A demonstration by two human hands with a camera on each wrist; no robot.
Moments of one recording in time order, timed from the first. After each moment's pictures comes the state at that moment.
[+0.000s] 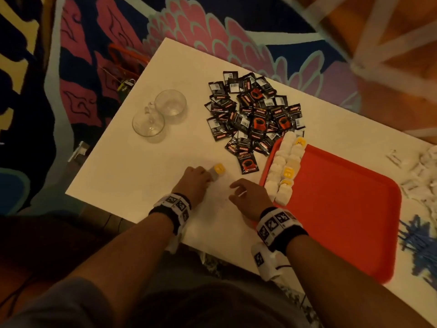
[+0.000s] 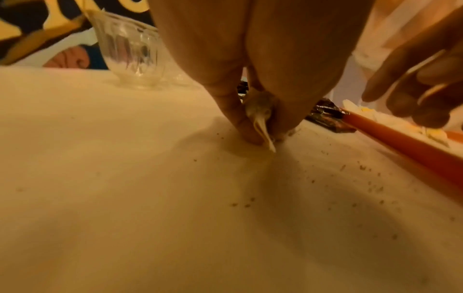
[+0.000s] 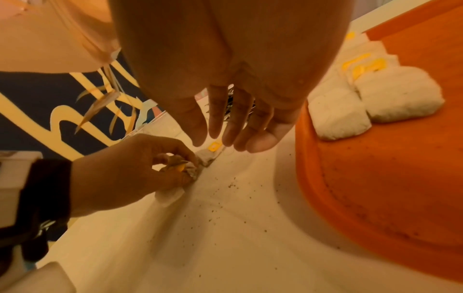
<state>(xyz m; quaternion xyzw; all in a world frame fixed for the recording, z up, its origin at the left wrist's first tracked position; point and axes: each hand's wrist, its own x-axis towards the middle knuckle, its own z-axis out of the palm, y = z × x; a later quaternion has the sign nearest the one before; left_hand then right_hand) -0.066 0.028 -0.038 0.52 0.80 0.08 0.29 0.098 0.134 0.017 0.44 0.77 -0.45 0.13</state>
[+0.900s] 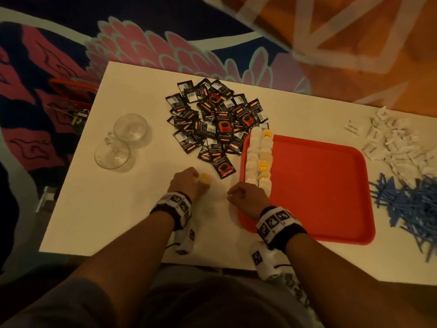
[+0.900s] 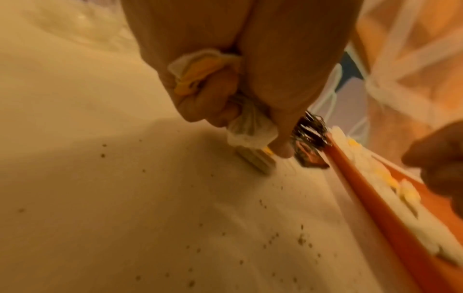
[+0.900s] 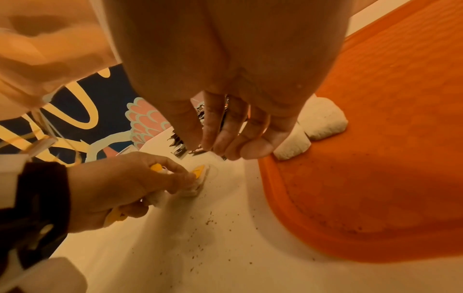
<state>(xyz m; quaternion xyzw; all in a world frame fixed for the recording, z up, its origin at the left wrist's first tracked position) -0.064 0.092 -0.024 0.33 0.85 0.14 0.39 0.122 0.146 0.032 0.54 0.70 -0.46 0.08</state>
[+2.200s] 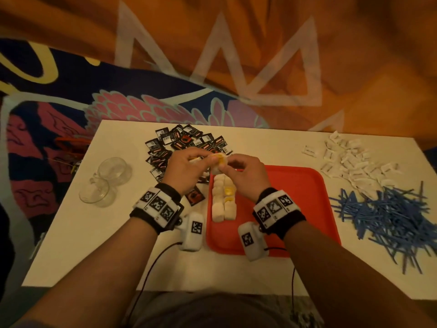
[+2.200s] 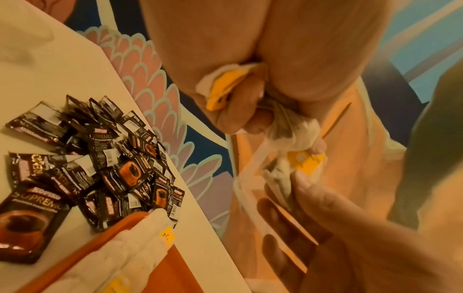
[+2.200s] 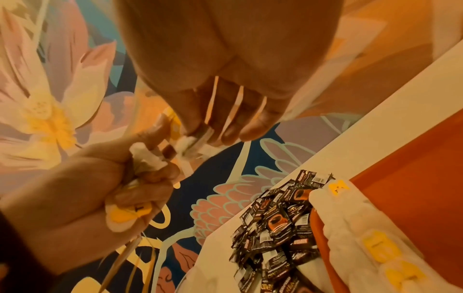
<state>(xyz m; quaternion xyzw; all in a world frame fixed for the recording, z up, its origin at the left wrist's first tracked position) 0.020 0.152 0.154 0.44 0.65 0.52 0.32 0.178 0.218 0.144 0.42 0.72 -0.46 -0.30</state>
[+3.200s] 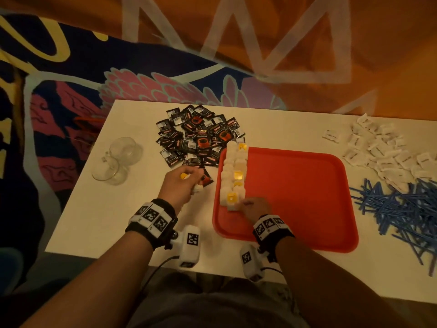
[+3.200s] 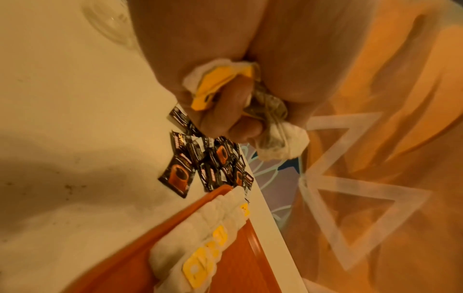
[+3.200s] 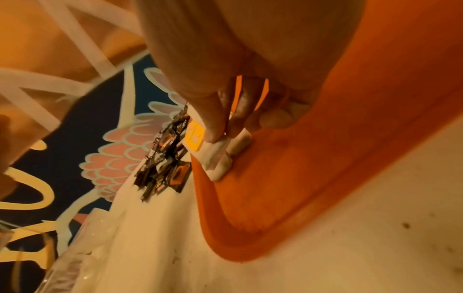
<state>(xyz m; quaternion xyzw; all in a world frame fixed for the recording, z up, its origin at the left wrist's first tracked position) 0.030 0.098 0.096 0.19 0.74 0.48 0.42 0.221 0.176 0.025 0.62 0.59 -0.53 0.02</state>
